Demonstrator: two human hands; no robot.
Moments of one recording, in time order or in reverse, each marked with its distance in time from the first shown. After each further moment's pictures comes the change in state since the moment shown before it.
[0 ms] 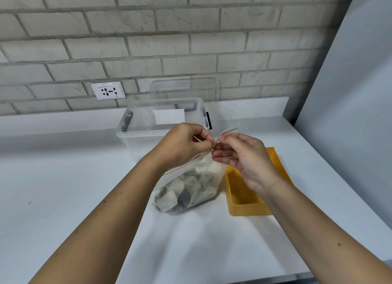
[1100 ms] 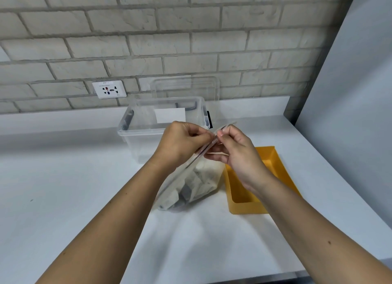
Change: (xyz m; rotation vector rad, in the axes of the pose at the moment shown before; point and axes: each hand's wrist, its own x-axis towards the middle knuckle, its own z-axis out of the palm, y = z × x) left_hand -0.002 -0.003 0.009 -0.188 0.187 -0.079; right_hand 0.000 0.005 0.009 -0.132 -0.147 -0.121
